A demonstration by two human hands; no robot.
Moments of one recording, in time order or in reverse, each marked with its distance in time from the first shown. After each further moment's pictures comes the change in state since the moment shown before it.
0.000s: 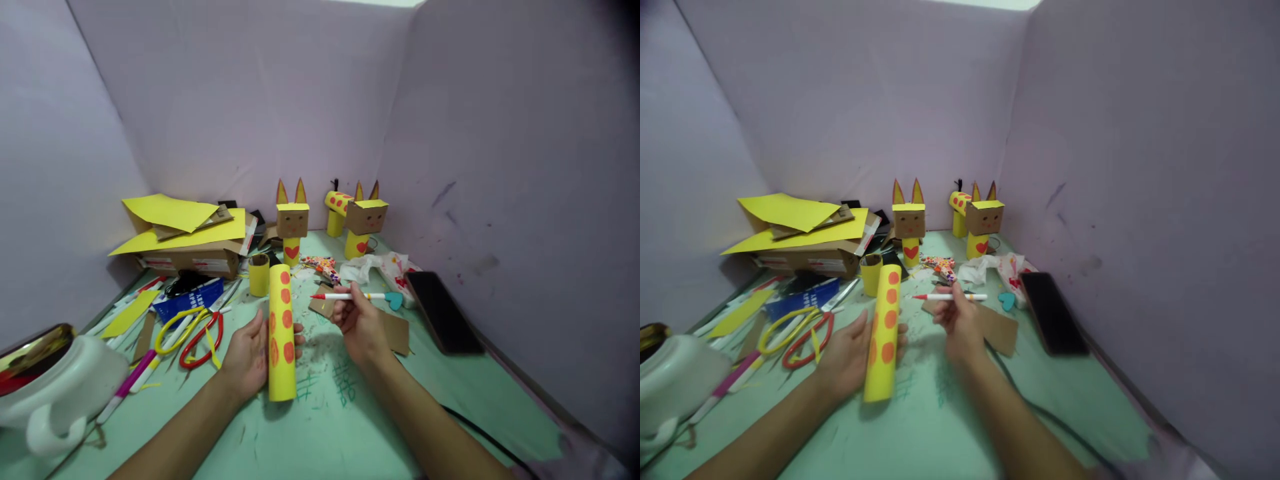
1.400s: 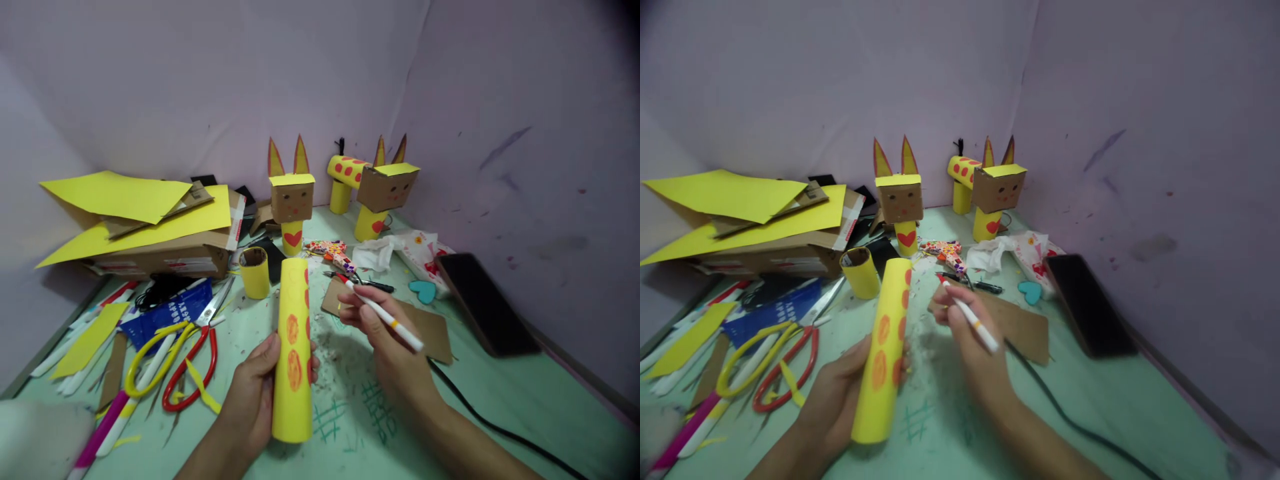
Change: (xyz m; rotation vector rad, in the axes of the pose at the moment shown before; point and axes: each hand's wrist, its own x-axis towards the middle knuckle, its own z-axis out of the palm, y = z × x) left_hand 0.005 -0.001 0.001 0.000 0.205 -0.034; right_hand -0.010 0.013 -0.006 -0.427 -0.019 -0.197
